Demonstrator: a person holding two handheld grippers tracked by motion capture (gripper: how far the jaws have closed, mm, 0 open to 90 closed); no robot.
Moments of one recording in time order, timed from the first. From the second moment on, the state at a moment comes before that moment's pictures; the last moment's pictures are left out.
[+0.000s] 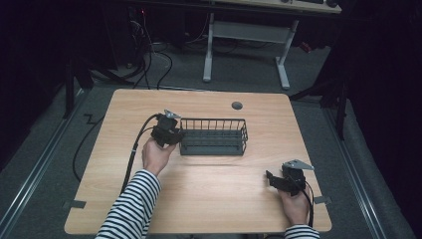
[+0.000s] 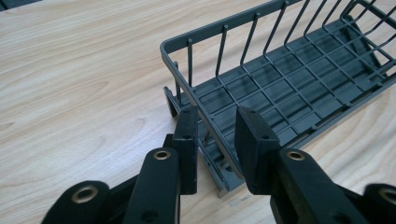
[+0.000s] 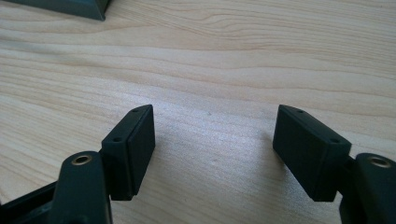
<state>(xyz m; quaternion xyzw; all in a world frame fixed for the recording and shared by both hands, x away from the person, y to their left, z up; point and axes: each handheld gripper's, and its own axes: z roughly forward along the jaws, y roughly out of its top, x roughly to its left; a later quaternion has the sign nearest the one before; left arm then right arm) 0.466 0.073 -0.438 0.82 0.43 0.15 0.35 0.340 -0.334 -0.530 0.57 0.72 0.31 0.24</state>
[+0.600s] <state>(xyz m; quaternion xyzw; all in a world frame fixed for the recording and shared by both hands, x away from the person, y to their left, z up) 0.446 0.075 -0.437 0.82 0.42 0.14 0.35 0.340 -0.334 -0.531 0.57 0.72 0.31 0.25</state>
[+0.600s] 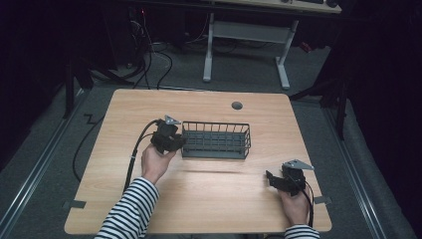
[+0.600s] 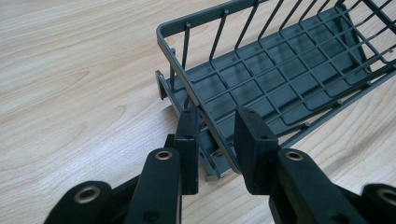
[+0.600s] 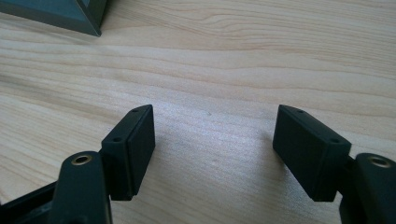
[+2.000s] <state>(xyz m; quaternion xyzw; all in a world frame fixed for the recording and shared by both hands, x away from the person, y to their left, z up) 0.424 0.047 -0.435 0.84 0.38 0.11 0.37 0.340 -0.334 -0.531 0.57 0.72 0.31 0.25</state>
